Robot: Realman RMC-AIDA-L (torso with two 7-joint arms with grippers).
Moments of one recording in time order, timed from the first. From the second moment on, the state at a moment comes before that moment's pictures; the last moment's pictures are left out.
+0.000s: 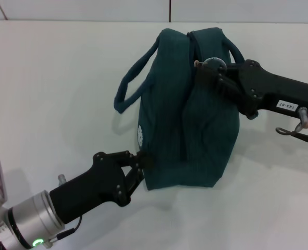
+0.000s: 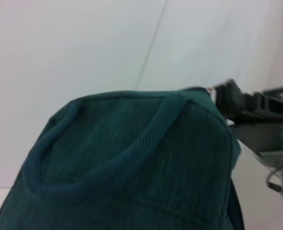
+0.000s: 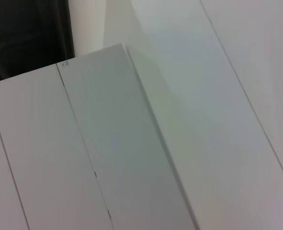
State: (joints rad) left arm -0.34 -2.09 1.08 -0.03 1.27 1.65 -0.67; right arm 0.59 2.02 -1.42 -0.44 -0.99 -1.58 1.26
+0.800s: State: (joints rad) left arm -0.26 -2.02 1.19 0.19 1.31 1.73 -0.81; right arm 0.52 1.98 -1.42 -0.44 -0.99 -1.57 1.27
